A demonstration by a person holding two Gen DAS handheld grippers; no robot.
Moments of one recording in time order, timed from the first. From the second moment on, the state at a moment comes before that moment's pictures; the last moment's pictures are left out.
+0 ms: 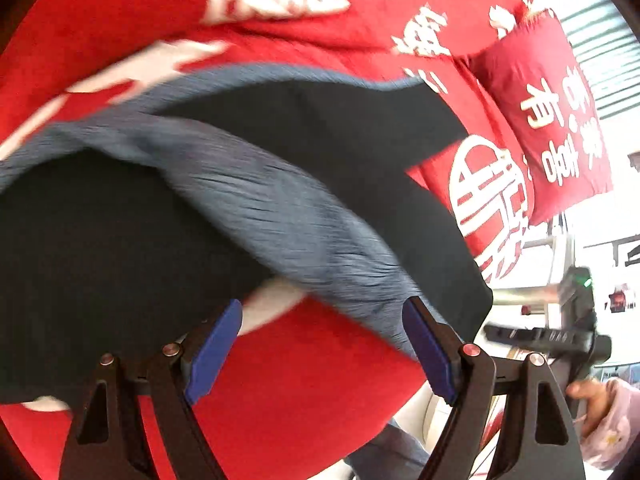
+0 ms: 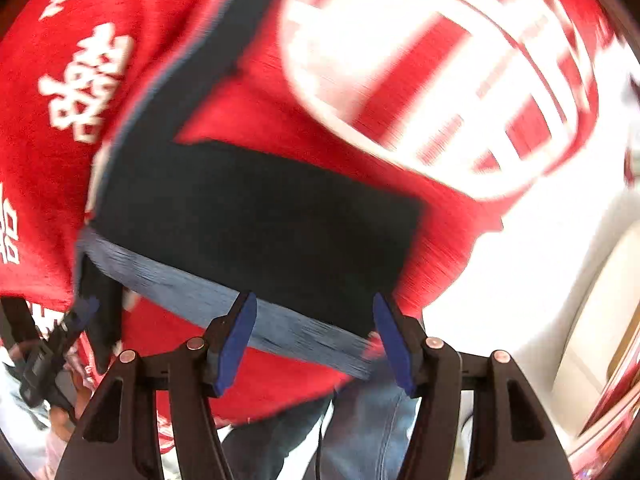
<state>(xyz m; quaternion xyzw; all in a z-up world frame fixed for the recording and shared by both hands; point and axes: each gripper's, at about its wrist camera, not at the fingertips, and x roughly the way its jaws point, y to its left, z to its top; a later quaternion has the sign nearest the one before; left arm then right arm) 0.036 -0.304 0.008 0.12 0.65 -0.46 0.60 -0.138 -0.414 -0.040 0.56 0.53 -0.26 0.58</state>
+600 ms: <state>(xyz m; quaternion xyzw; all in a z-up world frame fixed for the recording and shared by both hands) 0.049 -0.392 0.044 0.10 0.62 -0.48 0.61 -0.094 -0.511 0.003 0.66 0.37 -0.08 0.65</state>
